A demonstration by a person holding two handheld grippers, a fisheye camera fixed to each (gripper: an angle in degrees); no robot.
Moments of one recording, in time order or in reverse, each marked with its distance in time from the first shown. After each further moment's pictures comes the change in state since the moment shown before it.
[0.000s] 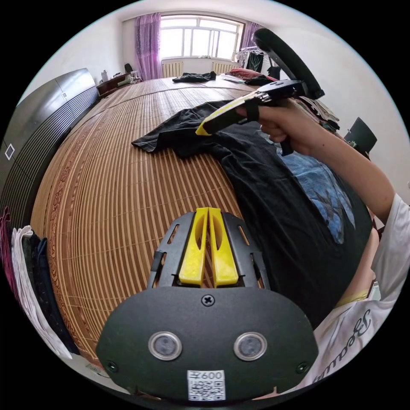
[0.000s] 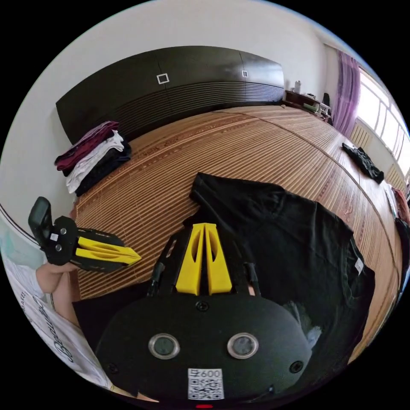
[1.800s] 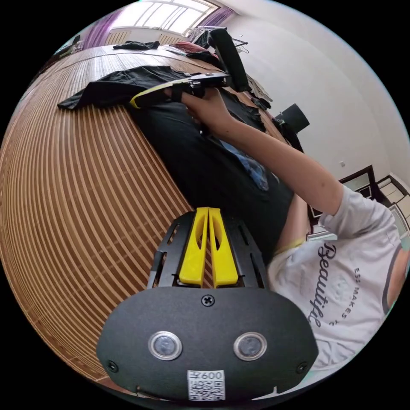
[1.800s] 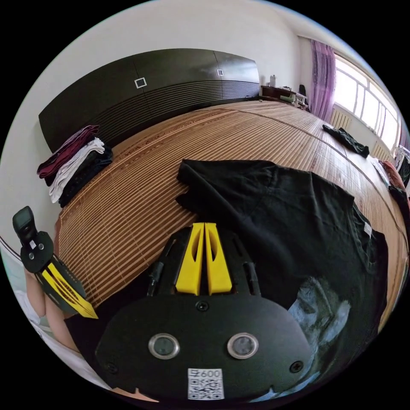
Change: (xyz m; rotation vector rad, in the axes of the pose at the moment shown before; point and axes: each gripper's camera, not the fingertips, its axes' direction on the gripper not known) left arm -0.107 -0.076 -0.222 -0.187 0.580 0.113; right arm 0.369 0.045 0.094 0.081 0.064 0.131
